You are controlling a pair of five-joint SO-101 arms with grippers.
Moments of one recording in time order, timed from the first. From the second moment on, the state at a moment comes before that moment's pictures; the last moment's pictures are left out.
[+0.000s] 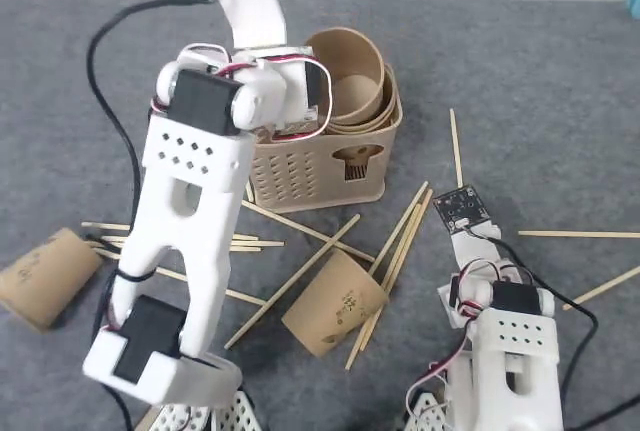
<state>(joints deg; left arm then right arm) 14.8 -1.3 -24.1 89.7 24.9 3.6 -58.5 79.8 60.5 27.7</state>
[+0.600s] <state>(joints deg) 18.1 -11.5 -21.0 87.6 21.9 3.6 -58.5 79.8 60.5 27.7</state>
